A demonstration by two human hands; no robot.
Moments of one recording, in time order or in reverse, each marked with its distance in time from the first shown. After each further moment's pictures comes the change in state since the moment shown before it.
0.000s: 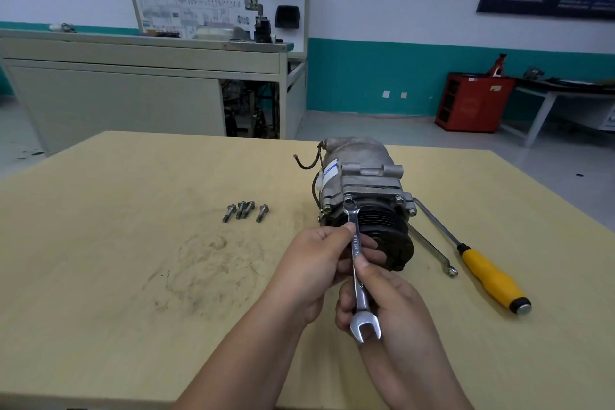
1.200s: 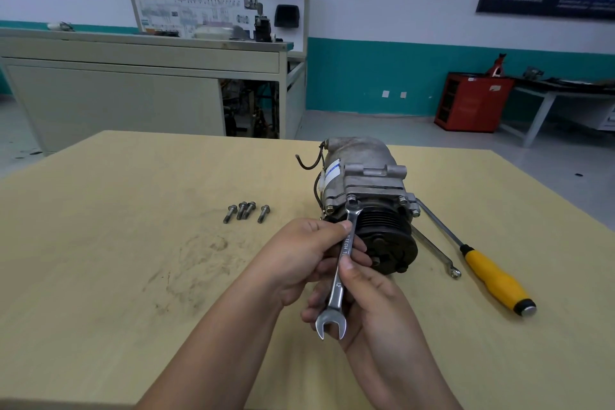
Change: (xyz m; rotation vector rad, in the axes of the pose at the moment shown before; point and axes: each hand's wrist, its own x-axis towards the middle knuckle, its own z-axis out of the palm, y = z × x) left_hand 0.006 0.016 -0.022 0.152 -0.088 -0.081; right_hand 0.000 0.006 0.014 -0.043 -0.138 0.057
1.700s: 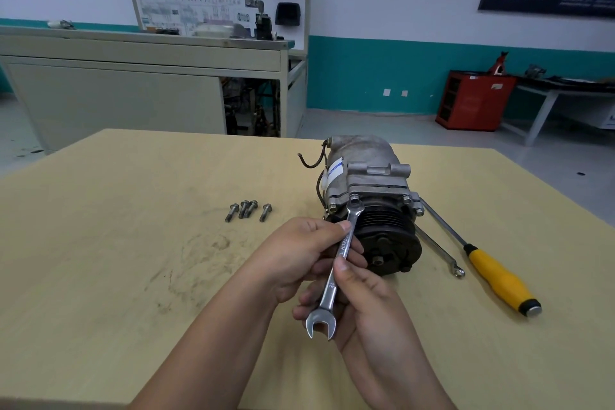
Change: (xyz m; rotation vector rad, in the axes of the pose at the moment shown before) left_hand -0.007 0.006 -0.005 0.010 -0.076 -0.022; right_hand 0.004 0.007 0.004 -0.015 -0.011 0.003
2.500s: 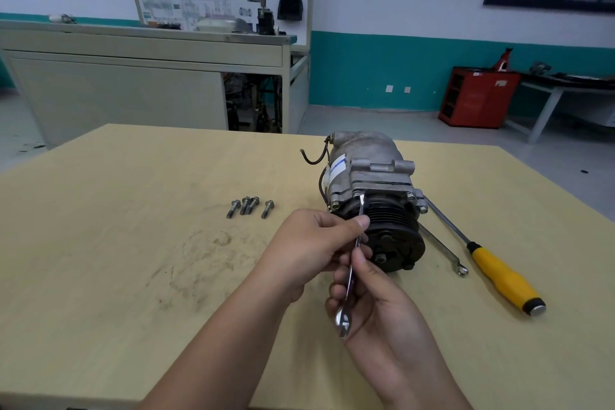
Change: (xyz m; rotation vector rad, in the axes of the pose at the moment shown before) left_hand 0.009 -0.007 0.006 0.081 0.191 0.133; right_hand 0.007 -0.001 -0.010 0.352 0.080 0.083
